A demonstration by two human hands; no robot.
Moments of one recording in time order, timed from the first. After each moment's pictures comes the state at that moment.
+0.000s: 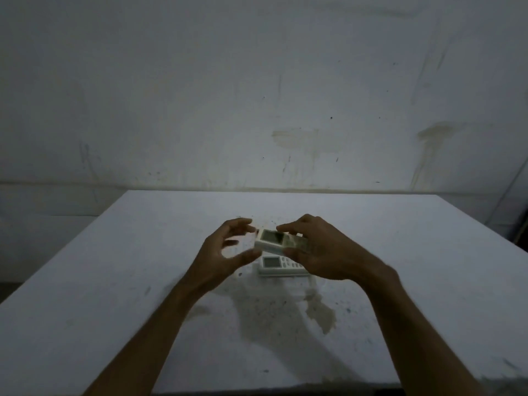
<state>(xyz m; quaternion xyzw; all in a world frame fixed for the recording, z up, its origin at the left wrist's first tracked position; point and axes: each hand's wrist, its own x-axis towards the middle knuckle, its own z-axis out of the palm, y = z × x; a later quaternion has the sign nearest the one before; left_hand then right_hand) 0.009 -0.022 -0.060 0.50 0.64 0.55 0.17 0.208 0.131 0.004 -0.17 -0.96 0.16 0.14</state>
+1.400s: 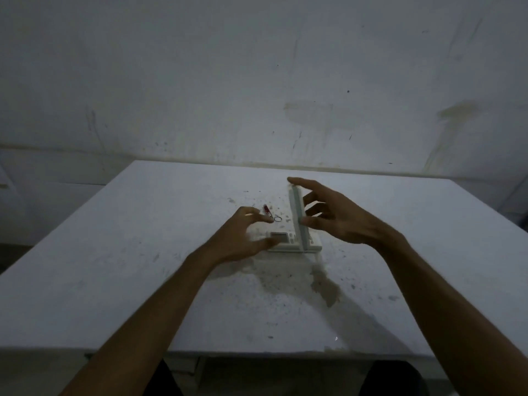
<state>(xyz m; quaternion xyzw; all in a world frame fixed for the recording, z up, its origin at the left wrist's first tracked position) 0.001 0.005 -0.086 0.55 0.74 0.36 0.13 0.205 0.170 -0.004 -0.08 -0.92 0.36 0.14</state>
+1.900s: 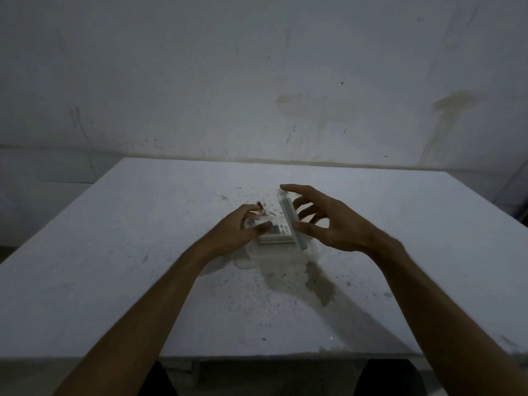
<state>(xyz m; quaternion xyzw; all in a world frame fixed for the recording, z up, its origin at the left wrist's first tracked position) 0.001 0.018 -0.083 0.51 0.72 0.42 0.23 0.213 0.169 -0.020 -0.10 -0.94 0.29 0.15</state>
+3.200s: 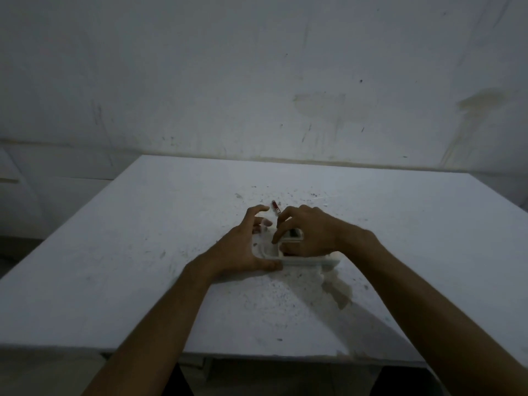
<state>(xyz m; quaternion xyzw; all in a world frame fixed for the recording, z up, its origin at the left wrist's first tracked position) 0.006 -0.017 -0.098 0.55 0.71 0.38 0.20 0.149 0.152 -0.042 -0.07 -0.99 0.06 -0.04</state>
